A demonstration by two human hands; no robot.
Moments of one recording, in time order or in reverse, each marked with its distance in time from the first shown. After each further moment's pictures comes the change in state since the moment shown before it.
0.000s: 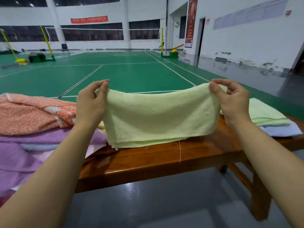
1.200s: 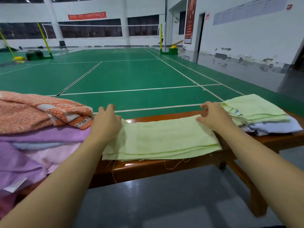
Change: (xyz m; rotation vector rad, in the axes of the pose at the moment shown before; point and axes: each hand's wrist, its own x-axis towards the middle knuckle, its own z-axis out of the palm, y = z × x) left_hand -0.033 -0.034 0.041 0.796 -0.363 -0.164; right_hand 0.003 0.082 -0.004 -1.077 -0.423 0.123
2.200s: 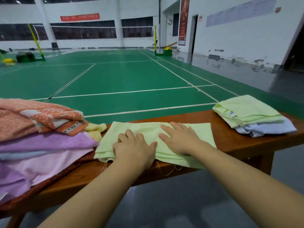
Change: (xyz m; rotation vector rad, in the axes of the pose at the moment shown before) left_hand -0.076 0.084 0.031 0.435 -0.356 0.071; right_hand -0.056 -0.071 0.045 -0.227 -0.442 -0.193
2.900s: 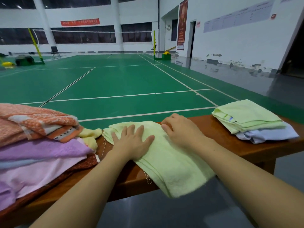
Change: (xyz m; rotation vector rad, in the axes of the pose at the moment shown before) left_hand 0.083 -0.010 0.023 -0.216 -0.024 0.182; right_hand 0.010 0.005 -0.036 0.072 0.327 -0.135
